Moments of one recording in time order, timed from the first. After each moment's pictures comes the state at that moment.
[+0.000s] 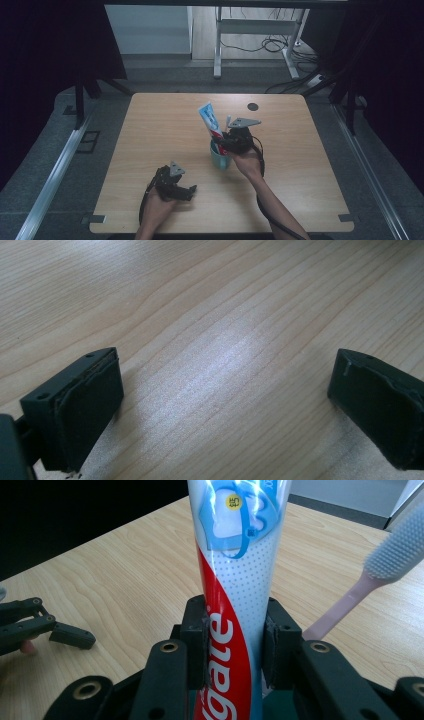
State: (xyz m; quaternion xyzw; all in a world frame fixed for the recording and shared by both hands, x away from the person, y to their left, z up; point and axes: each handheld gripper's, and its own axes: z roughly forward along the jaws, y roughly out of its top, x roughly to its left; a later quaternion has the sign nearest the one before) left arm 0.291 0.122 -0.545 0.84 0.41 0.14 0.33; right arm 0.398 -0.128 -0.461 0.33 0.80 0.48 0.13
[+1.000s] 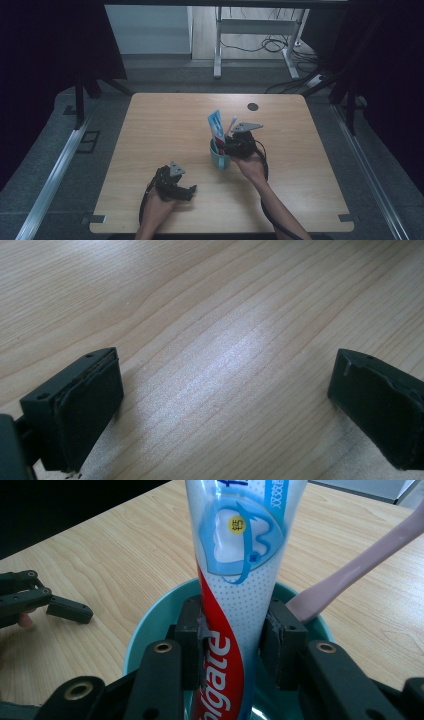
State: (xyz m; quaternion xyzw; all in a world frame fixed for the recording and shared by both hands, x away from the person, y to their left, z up) left arm 0.291 0.122 -0.545 0.84 0.41 0.14 0.33; right arm 0.393 -0.138 -0.473 0.33 0.81 0.46 0.11
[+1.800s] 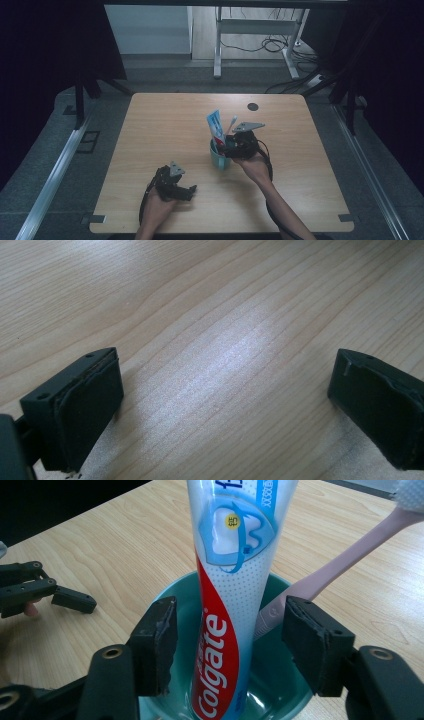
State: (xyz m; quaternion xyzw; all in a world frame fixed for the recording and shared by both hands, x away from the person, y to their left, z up) left arm 0.291 0.123 -0.545 0.84 0.41 0.15 0.32; right arm 0.387 -0.143 -0.463 0.33 0.82 0.45 0.12
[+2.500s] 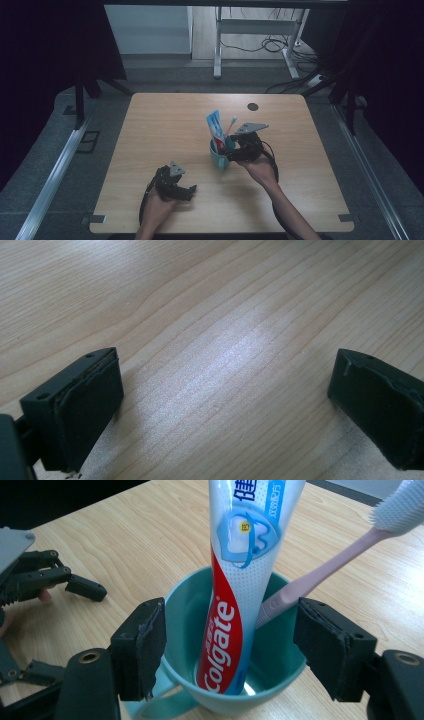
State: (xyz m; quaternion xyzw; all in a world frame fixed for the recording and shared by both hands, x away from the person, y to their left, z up) left arm 0.291 0.123 -0.545 0.84 0.41 0.15 0.32; right arm 0.373 -0.151 -0.447 0.31 0.83 0.44 0.13
